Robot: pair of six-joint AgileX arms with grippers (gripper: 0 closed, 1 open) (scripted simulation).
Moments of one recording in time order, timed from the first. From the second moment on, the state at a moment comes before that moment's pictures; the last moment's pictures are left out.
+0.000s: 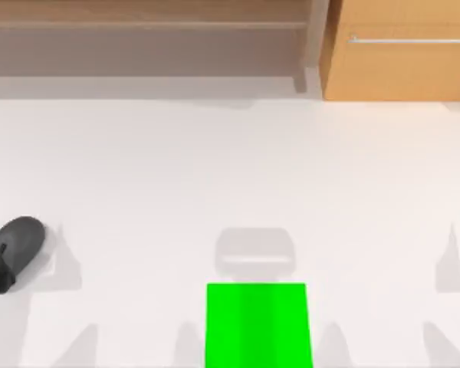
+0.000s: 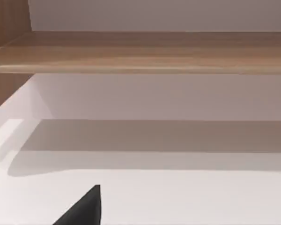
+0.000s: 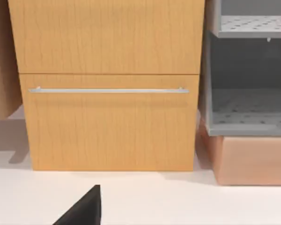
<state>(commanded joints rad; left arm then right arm) 0.00 0.00 0.00 0.00 0.00 0.00 0.00 0.00 0.00 0.00 0.00 0.00</state>
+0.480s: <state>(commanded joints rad) 0.00 0.22 0.19 -0.16 0.00 0.07 0.00 0.00 0.00 0.00 0.00 0.00</state>
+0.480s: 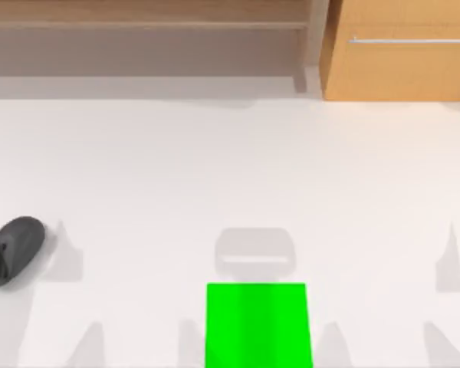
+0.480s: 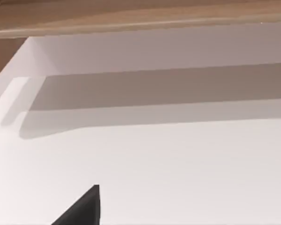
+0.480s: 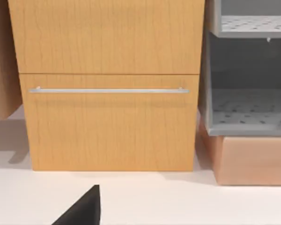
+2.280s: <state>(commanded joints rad) -0.01 1.81 1.17 -0.94 0.00 0.45 0.00 0.00 0.00 0.00 0.00 0.00</state>
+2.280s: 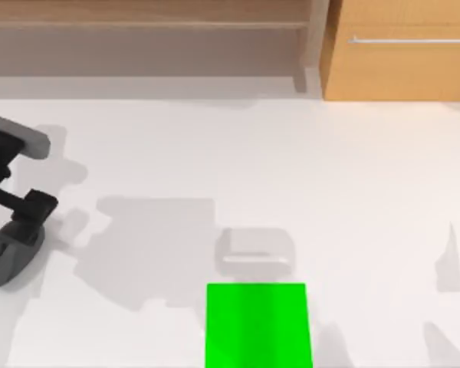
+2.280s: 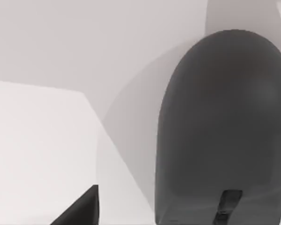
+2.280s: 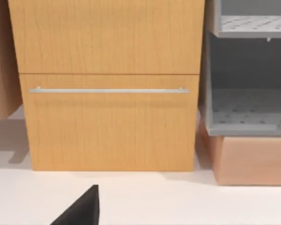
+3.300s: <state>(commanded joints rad) -0.01 1.93 1.03 -0.67 0.00 0.46 0.00 0.00 0.00 0.00 0.00 0.00</state>
